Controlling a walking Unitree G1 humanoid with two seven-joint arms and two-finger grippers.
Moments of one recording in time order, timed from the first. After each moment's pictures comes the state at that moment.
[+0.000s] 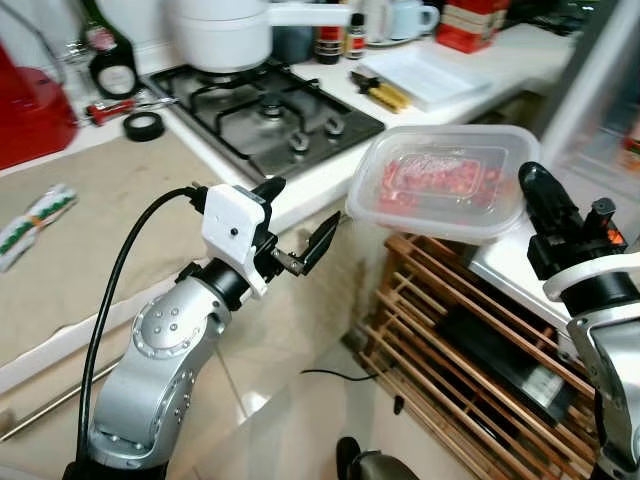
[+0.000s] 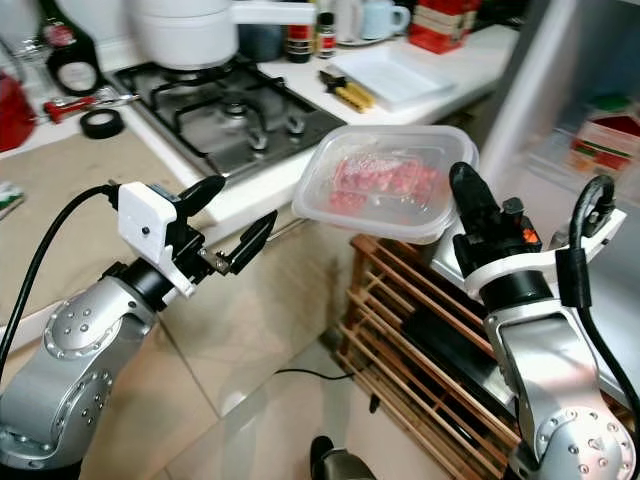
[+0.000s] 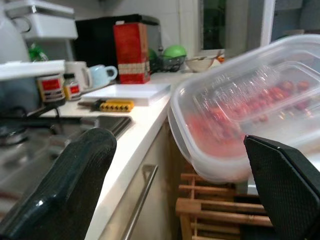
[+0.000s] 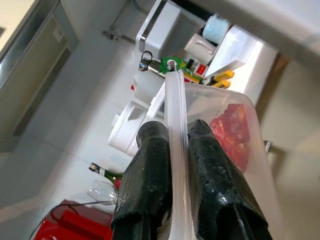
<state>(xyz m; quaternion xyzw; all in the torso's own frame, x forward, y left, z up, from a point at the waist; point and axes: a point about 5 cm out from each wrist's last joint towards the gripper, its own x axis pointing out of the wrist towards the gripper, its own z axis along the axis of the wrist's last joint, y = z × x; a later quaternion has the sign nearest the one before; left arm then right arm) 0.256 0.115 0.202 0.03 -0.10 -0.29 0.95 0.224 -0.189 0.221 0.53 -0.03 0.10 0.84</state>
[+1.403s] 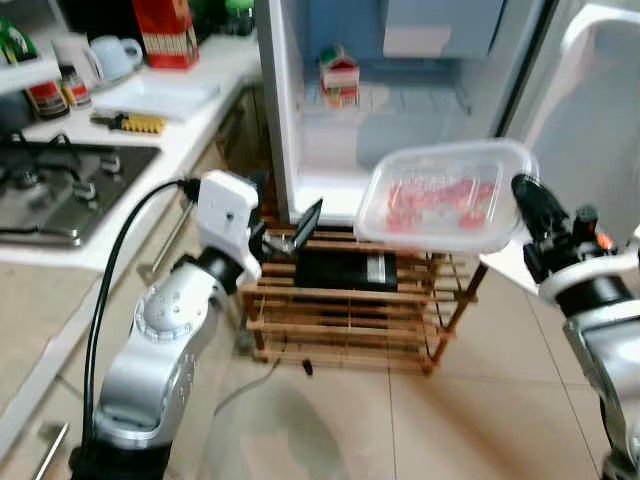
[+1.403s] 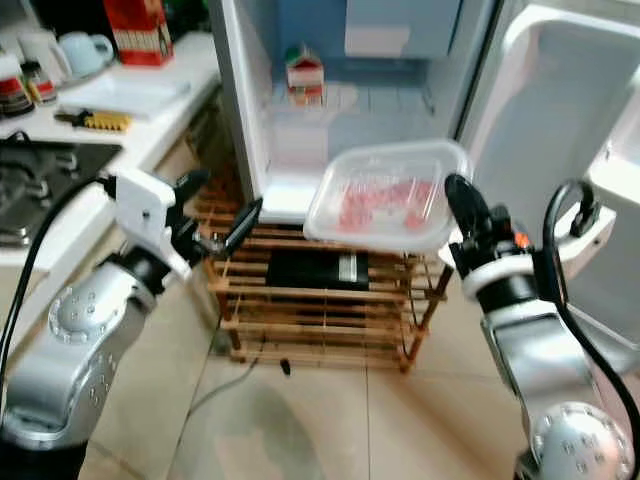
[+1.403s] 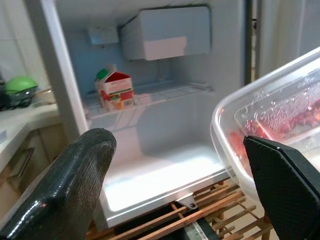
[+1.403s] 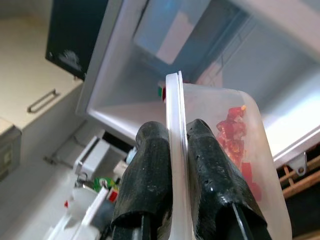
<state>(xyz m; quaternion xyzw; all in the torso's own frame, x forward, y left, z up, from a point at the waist) 0.267 0.123 0.201 0.05 -0.09 -0.24 0.96 0.233 -0.191 0.215 0.51 -0.02 0.08 0.86</state>
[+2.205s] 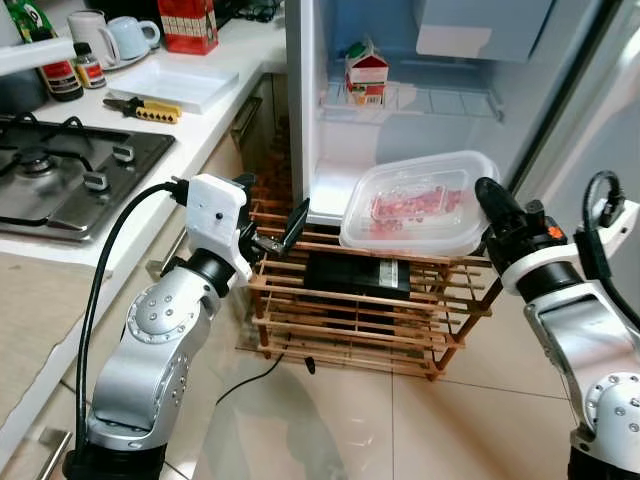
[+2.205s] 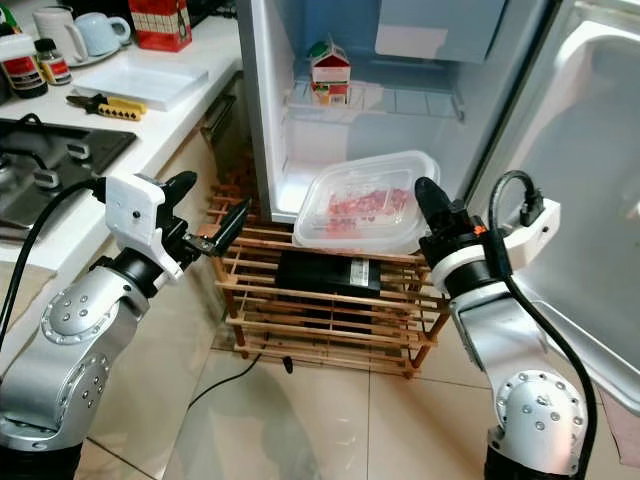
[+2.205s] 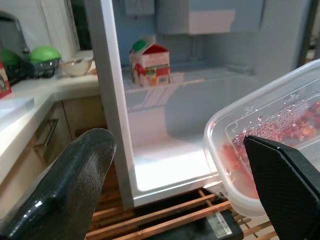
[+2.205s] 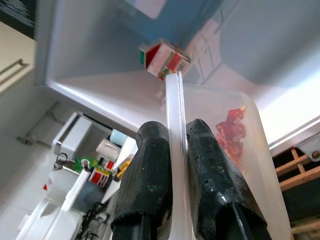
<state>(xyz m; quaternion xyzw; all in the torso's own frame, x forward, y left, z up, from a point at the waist) 0.267 0.132 0.193 0.04 -0.06 -0.22 0.97 0.257 -0.175 0.195 0.50 0.02 0.08 0.86</state>
